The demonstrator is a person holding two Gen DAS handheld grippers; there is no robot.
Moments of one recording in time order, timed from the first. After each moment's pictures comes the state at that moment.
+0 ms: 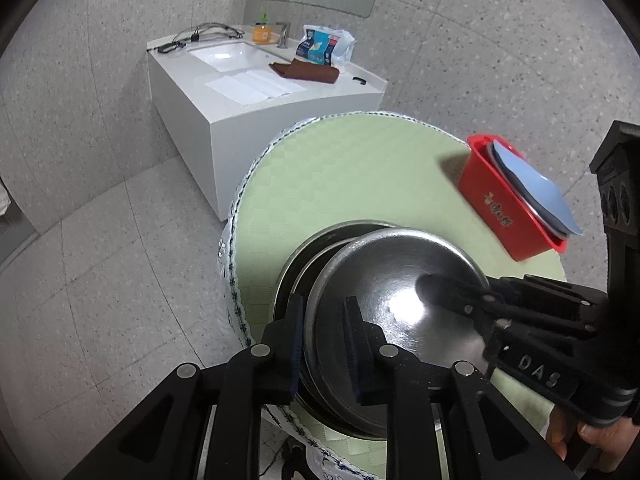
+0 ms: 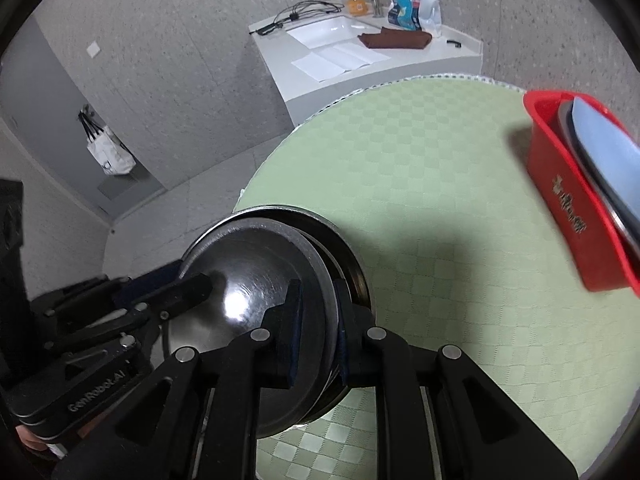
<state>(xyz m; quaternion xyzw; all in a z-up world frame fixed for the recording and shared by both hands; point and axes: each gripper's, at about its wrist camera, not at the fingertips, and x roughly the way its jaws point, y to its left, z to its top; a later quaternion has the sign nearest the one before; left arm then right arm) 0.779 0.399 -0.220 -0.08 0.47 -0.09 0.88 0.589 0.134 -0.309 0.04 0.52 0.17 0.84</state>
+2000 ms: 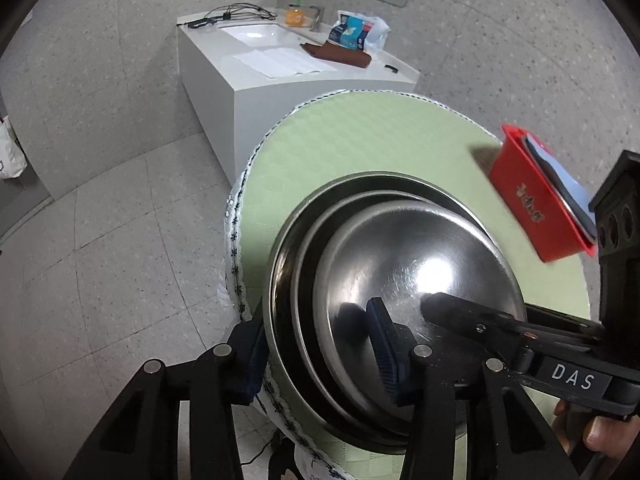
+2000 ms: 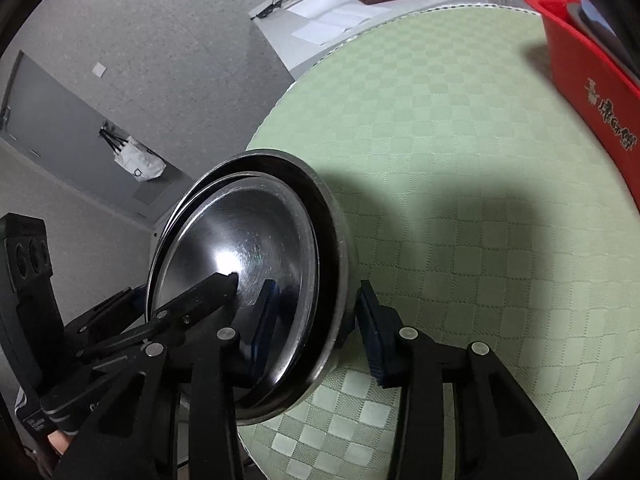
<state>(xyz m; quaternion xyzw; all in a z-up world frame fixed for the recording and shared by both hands) 0.786 0.385 -0.261 -0.10 0.49 -0.05 0.87 0.596 0.110 -0.359 0.15 0.56 0.22 0.79</state>
